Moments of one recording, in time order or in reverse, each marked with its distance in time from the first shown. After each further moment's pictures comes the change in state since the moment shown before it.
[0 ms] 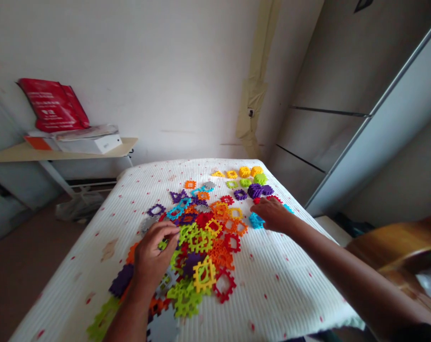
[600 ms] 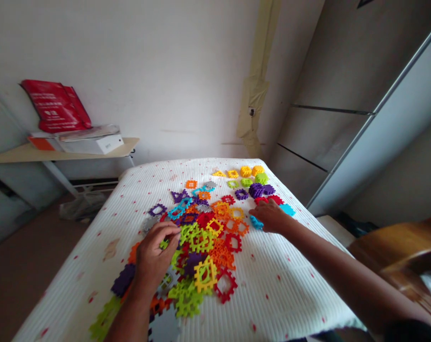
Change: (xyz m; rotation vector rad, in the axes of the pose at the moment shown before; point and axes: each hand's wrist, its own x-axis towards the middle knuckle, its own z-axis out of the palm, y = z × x) left_hand 0.000 0.000 0.000 -0.003 -0.024 -0.038; right_hand 0.013 -0.002 0.022 -0.056 -0.107 -0.020
